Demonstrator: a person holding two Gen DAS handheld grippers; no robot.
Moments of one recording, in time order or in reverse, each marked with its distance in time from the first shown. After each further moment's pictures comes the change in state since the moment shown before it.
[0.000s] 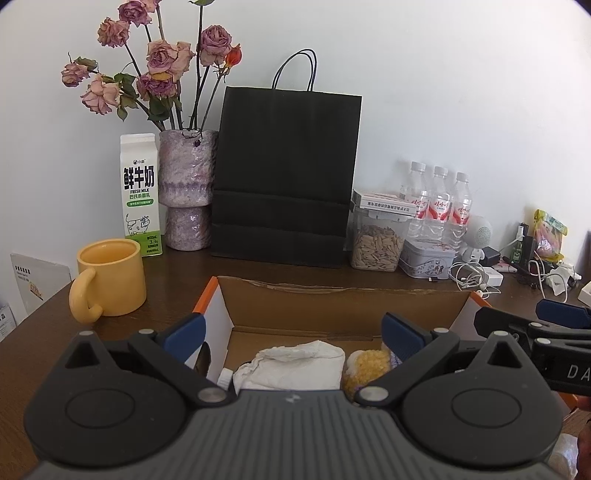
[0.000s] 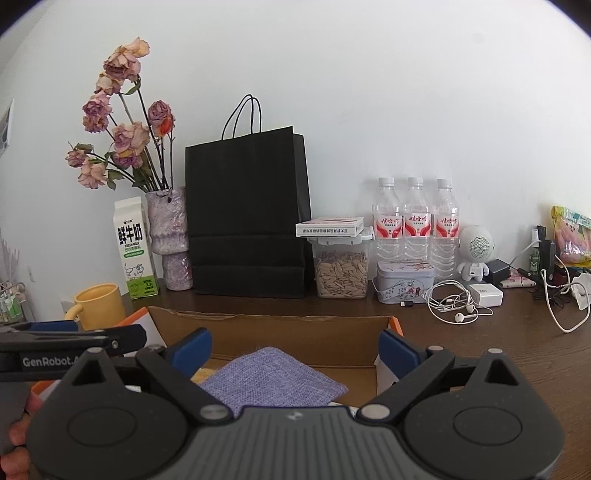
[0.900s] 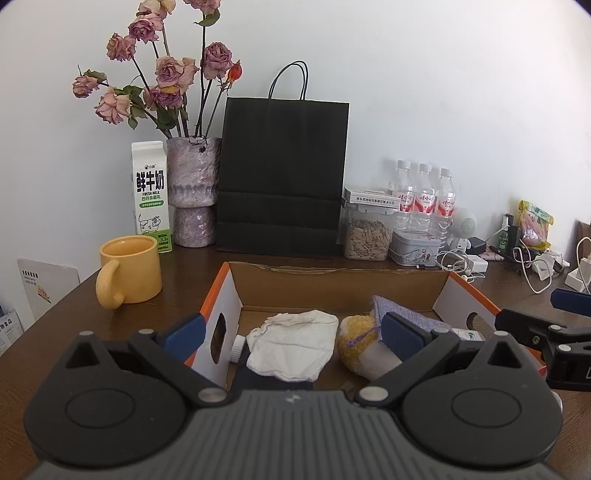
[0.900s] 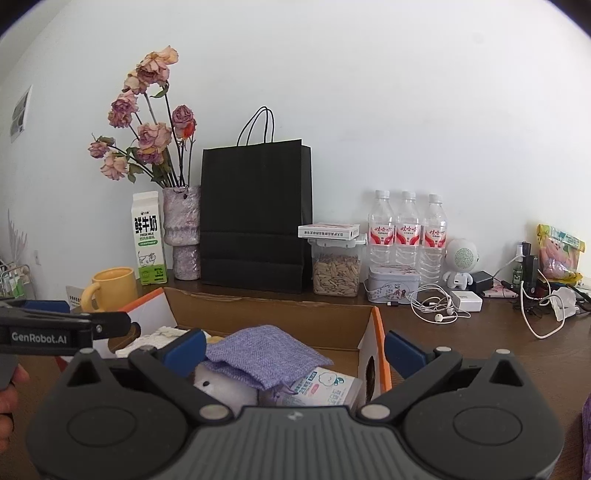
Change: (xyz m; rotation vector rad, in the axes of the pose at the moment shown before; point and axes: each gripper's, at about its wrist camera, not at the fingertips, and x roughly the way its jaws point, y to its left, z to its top) left arm -0.055 0.003 -0.019 0.031 -0.003 -0.006; right arm -0.066 0.001 -0.020 -0.069 -0.015 -0.007
